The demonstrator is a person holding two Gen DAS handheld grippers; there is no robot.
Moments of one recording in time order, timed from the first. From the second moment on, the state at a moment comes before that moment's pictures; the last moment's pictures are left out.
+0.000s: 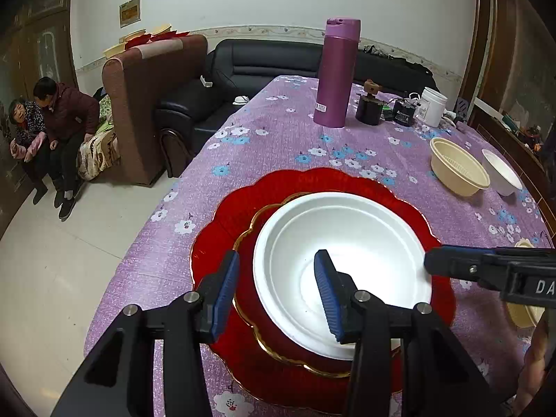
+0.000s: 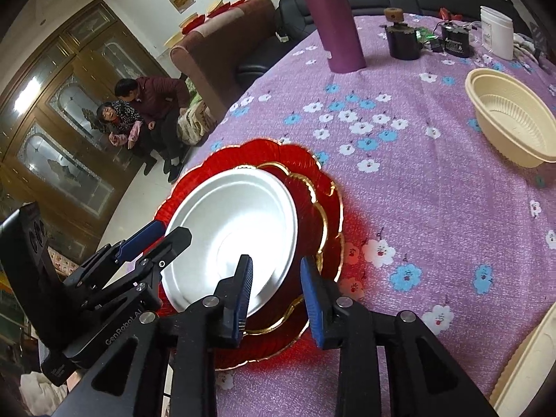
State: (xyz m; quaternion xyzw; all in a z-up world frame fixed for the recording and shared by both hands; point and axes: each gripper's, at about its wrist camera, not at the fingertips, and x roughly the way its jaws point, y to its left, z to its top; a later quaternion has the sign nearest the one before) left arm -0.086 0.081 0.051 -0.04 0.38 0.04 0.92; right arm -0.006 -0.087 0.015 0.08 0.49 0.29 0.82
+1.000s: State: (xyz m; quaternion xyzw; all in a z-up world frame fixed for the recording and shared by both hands) left arm -0.105 -0.096 0.086 -0.01 0.42 -0.23 0.88; right arm -0.052 -0.320 0.065 0.20 0.37 0.17 0.89
